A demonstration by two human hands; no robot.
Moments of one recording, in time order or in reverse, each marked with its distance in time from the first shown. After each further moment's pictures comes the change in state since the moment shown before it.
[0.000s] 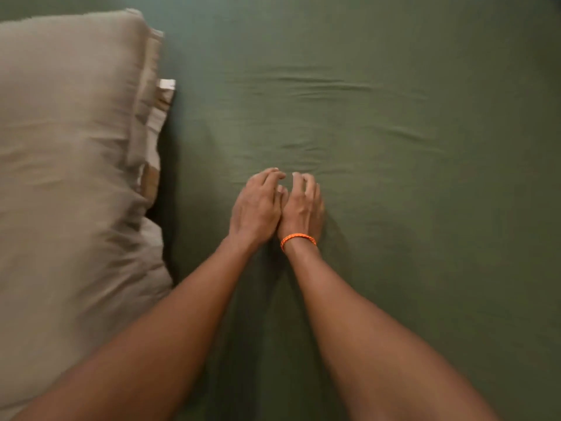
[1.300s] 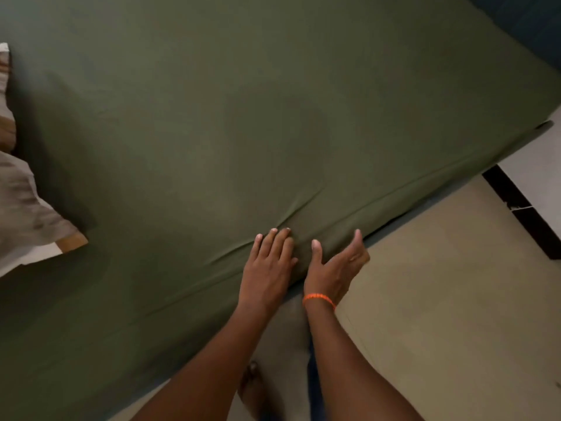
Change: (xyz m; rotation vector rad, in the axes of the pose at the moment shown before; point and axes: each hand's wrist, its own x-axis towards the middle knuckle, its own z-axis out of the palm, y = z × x) left_hand -0.413 0.175 0.179 0.436 -0.330 0.459; right_hand -0.386 0.294 -0.205 0.234 0.417 0.744
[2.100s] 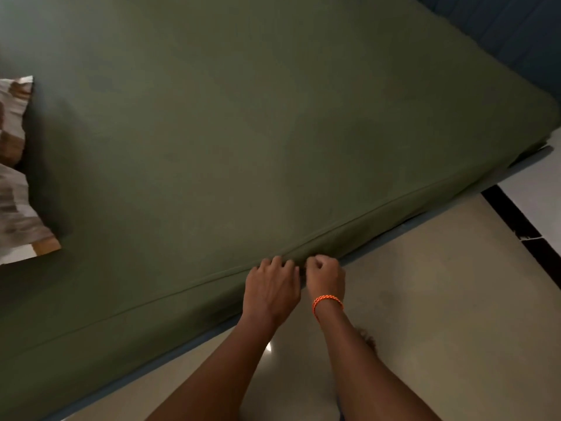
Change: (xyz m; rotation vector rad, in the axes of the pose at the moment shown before) left_hand 0.052 0.133 -0.014 0.058 0.020 -0.163; right_hand 0.122 0.036 -0.049 -0.055 -0.498 0.072
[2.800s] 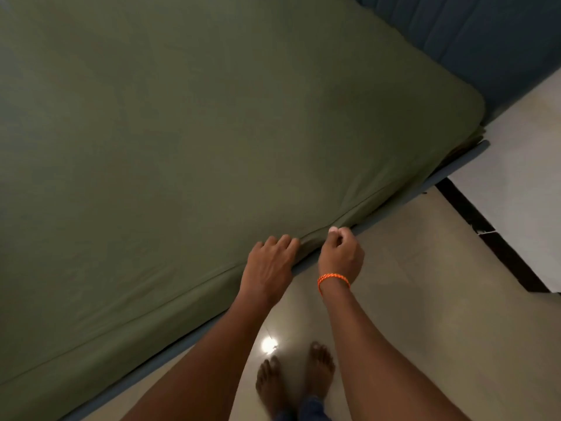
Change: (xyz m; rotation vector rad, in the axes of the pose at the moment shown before) left_hand 0.159 0.172 0.021 0.085 -0.119 0.197; right_hand 0.185 0.030 -0.163 0.159 0.328 0.034
